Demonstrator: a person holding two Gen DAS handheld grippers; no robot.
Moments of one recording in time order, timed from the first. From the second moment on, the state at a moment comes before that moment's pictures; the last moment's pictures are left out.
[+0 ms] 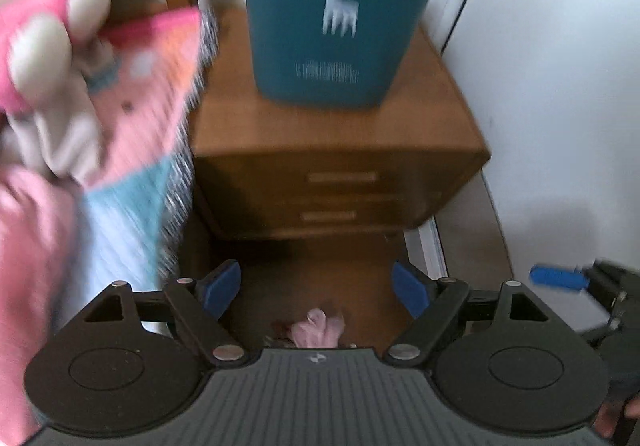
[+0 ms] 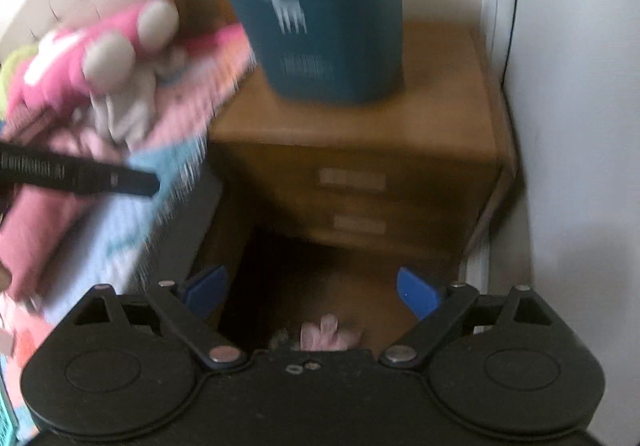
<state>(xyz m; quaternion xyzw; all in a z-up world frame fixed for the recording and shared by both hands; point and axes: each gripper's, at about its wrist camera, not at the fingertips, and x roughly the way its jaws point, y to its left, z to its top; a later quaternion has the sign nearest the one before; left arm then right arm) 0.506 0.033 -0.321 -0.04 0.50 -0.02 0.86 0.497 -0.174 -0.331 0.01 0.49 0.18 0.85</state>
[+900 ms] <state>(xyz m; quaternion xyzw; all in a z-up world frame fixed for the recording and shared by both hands) 0.536 -0.006 -0.834 -0.02 0.62 0.02 0.79 0.452 -0.203 -0.853 0.01 0.67 0.10 0.74</state>
